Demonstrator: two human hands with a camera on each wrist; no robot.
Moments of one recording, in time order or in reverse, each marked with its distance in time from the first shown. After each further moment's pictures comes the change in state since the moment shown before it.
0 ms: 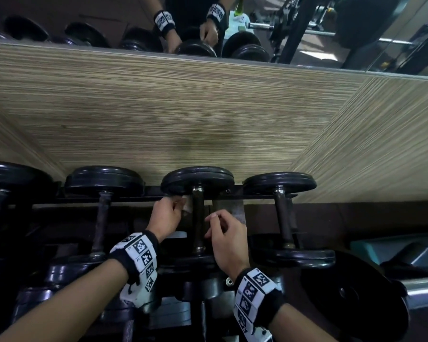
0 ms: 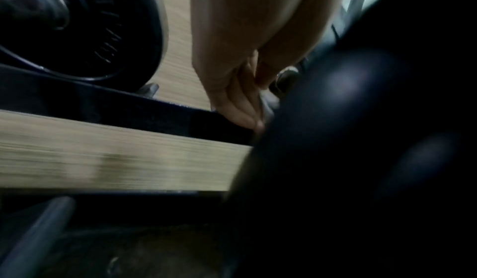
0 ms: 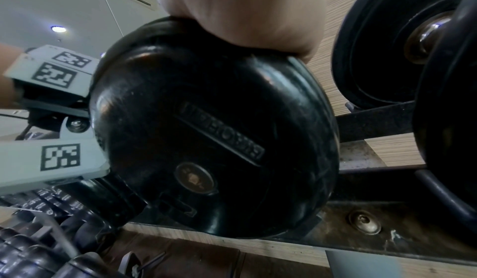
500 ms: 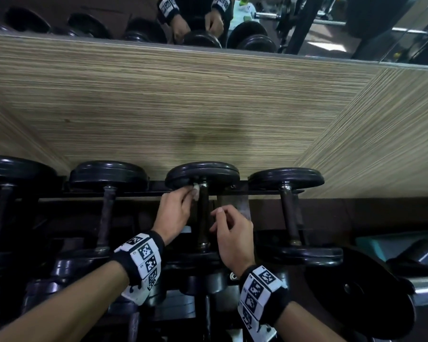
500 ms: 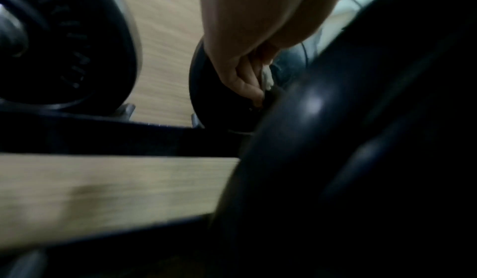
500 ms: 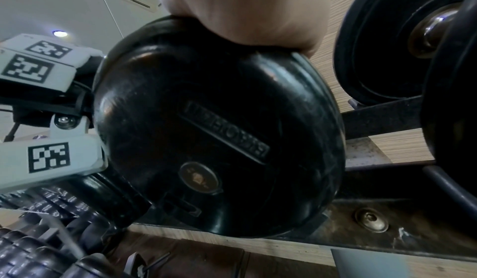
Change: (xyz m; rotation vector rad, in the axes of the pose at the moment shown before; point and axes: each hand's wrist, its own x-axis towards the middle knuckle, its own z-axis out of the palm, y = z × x) left_hand -0.015 0.017 -0.004 -0.135 0.129 0.262; right_hand 0.000 0.002 0.002 -0.007 0.044 -0.033
